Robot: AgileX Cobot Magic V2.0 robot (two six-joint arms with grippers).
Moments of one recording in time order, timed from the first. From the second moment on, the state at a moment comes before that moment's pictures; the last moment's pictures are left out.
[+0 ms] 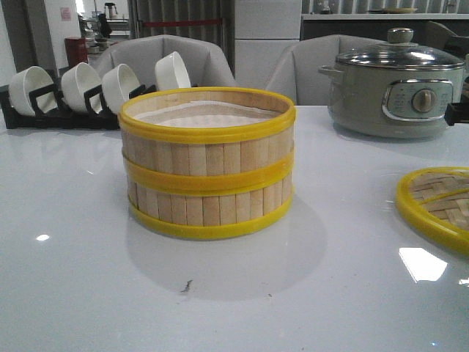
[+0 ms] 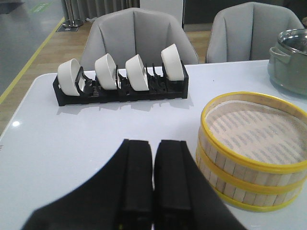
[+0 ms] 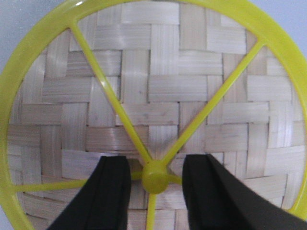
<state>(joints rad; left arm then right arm) -0.29 0.51 -0.79 0.16 0.61 -0.18 -0.11 1.84 -1.27 0.01 0.77 0.15</state>
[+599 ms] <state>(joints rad) -0.29 0.51 -0.79 0.16 0.61 -0.18 -0.11 1.85 -1.27 0.01 0.77 0.15</state>
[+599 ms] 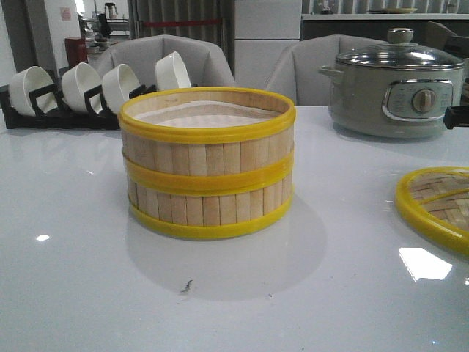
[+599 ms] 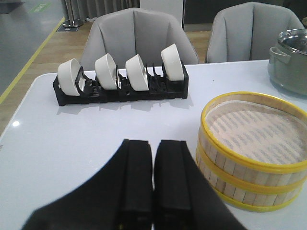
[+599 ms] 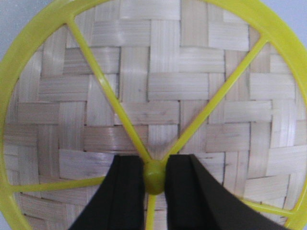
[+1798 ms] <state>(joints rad) -0.29 0.51 -0.79 0.16 0.61 -0.18 0.46 1.91 -2.03 0.07 1.09 0.15</state>
